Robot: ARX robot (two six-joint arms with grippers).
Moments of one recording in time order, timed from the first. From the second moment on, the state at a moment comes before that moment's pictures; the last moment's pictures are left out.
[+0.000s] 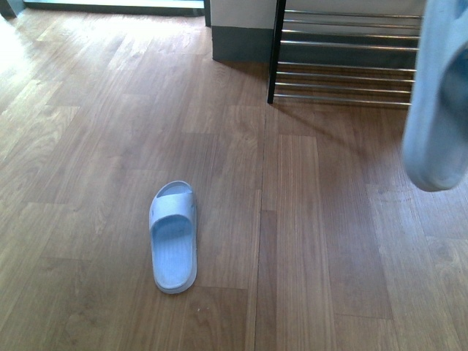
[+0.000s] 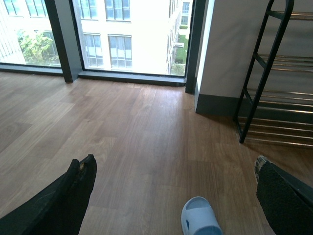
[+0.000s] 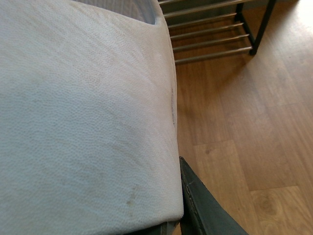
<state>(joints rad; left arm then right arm) 0.00 0.02 0.01 0.00 0.00 -0.01 0.11 1.58 0.56 0.59 0.18 0.27</state>
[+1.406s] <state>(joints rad) -0.22 0.37 0.13 -0.11 -0.40 -0.20 0.06 1.39 0.44 0.58 0.12 0.27</state>
